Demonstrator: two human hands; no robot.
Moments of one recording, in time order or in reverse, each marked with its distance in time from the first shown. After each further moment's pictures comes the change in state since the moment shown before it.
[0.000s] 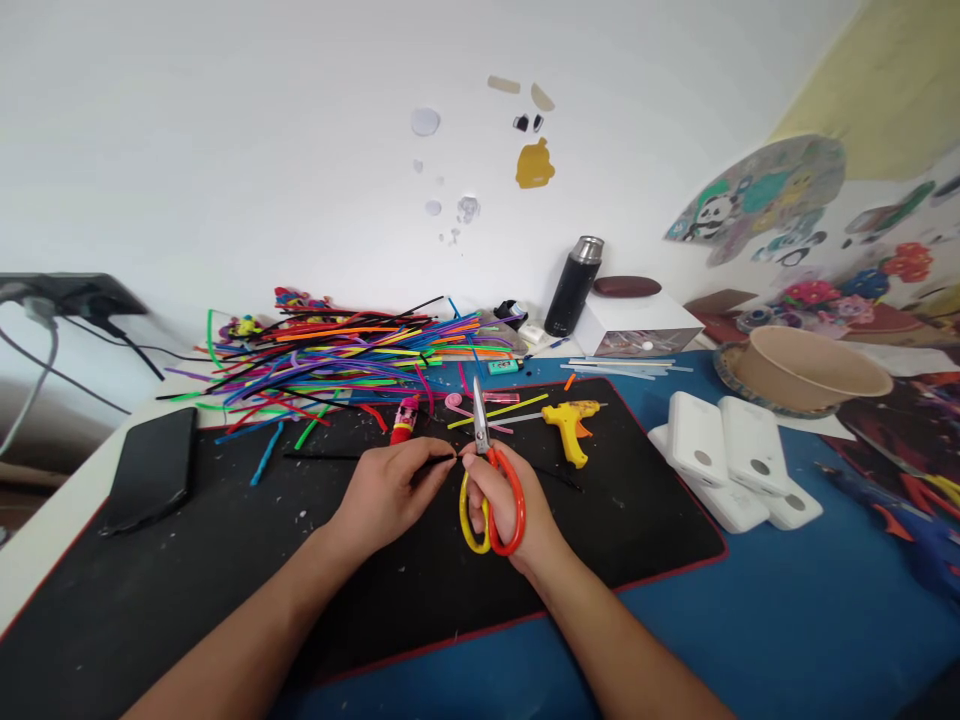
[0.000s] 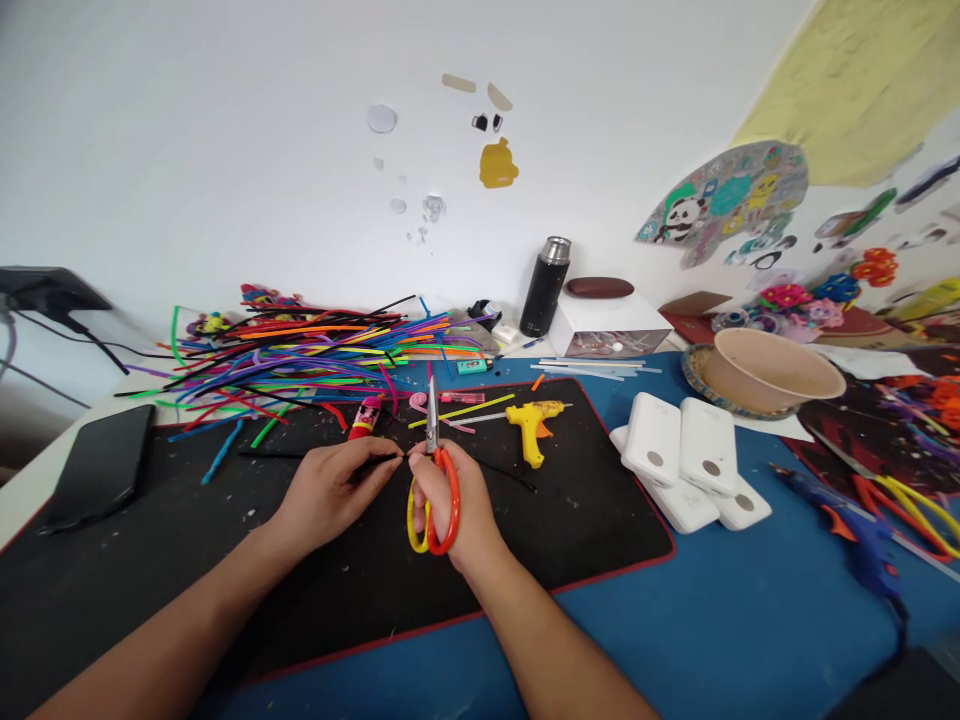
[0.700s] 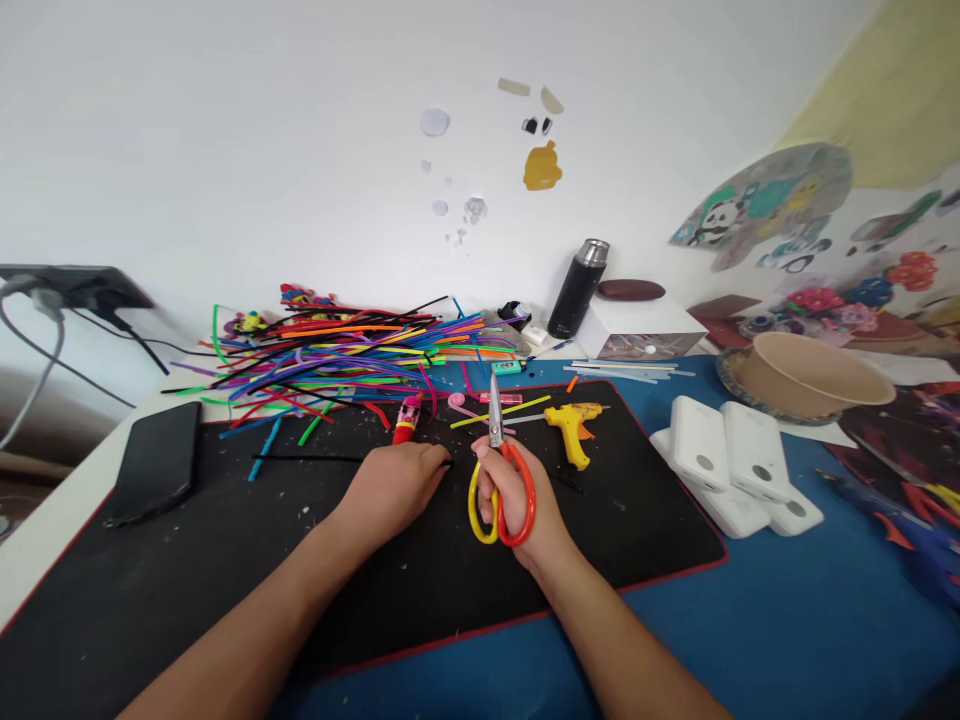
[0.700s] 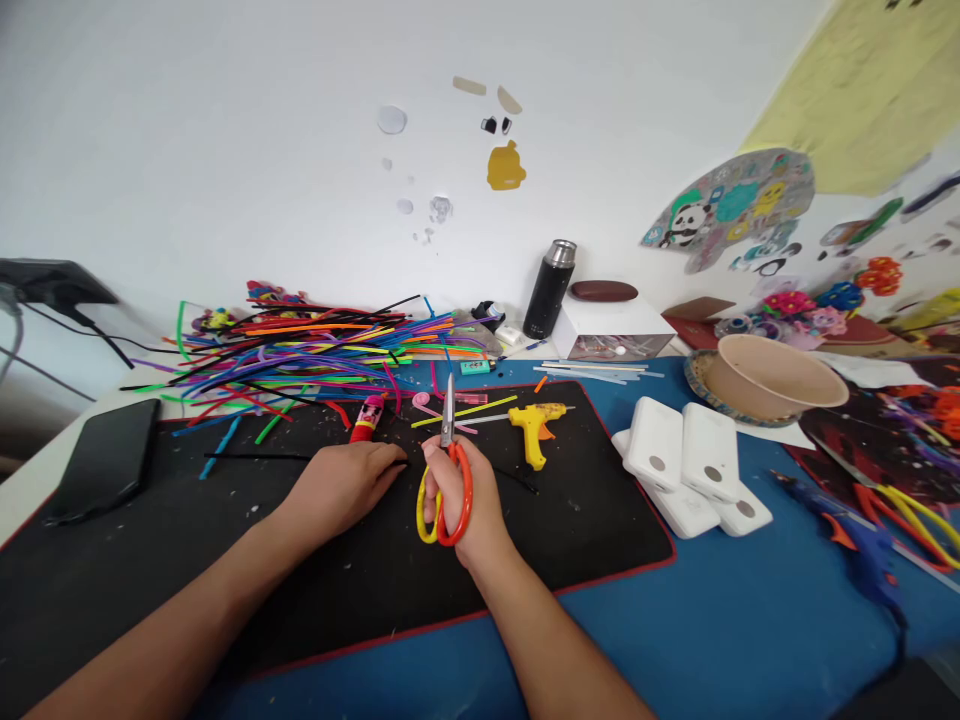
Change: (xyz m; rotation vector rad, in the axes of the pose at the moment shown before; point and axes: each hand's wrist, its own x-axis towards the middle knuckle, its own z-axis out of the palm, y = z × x) left_hand 0.007 -0.003 0.002 0.418 -0.569 -0.170; right_hand 0.002 -0.001 -0.005 0.013 0.074 -0.048
